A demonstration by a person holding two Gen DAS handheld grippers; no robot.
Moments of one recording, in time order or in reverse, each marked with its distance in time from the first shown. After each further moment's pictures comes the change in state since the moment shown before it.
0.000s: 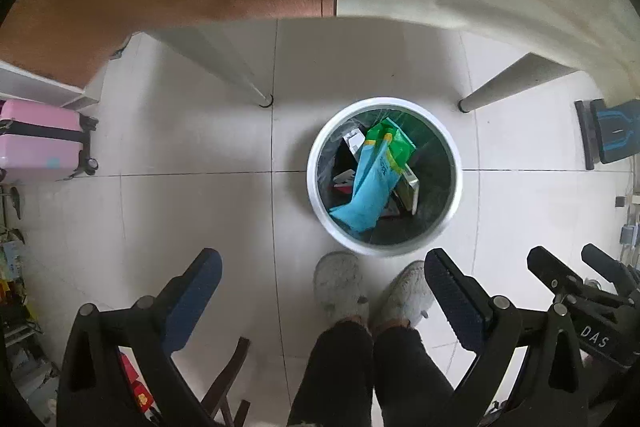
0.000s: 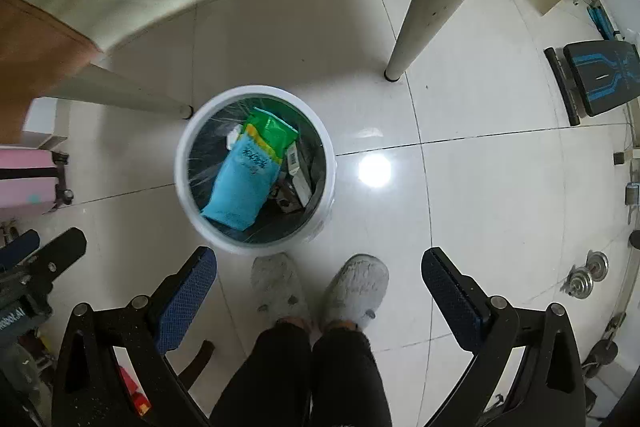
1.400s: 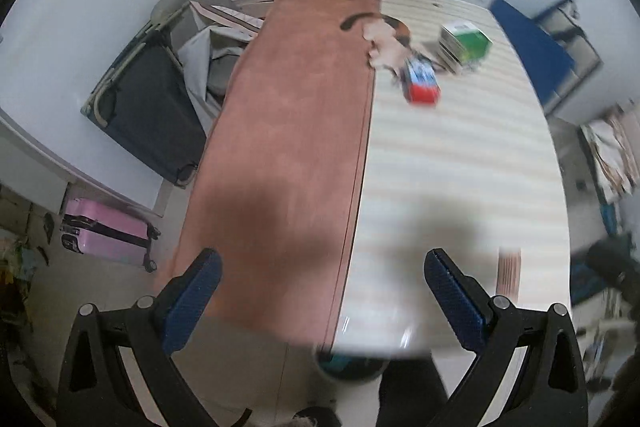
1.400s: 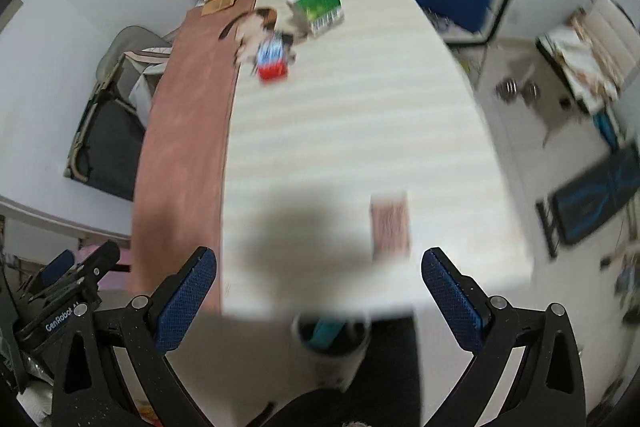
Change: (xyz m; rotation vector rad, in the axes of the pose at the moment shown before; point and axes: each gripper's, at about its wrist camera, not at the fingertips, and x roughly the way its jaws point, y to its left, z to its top) left arm -0.370 0.002 0.270 -0.189 -0.390 0.090; right arm -0.454 0.030 0.330 -0.097 -0.327 0.148
